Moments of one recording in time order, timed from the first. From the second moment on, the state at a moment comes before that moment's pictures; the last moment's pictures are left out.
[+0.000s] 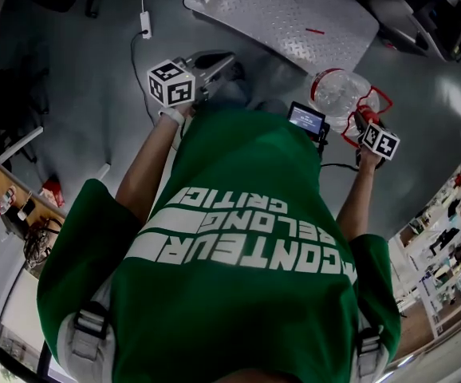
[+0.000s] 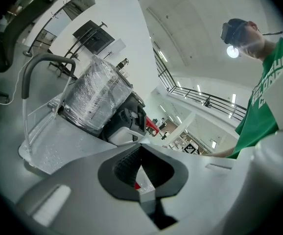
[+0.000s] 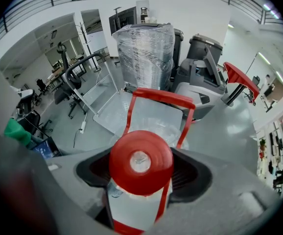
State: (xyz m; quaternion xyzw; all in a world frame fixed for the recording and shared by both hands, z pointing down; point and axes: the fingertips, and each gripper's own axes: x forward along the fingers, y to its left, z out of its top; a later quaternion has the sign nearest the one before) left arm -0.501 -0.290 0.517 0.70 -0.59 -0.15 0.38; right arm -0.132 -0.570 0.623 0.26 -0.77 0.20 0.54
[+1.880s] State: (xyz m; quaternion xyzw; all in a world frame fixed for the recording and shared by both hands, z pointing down) left arm -0.528 -0.312 0.520 0.62 -0.66 -0.15 0.40; right arm -0.287 -0.656 0.683 0.11 -0.79 0.13 0.59
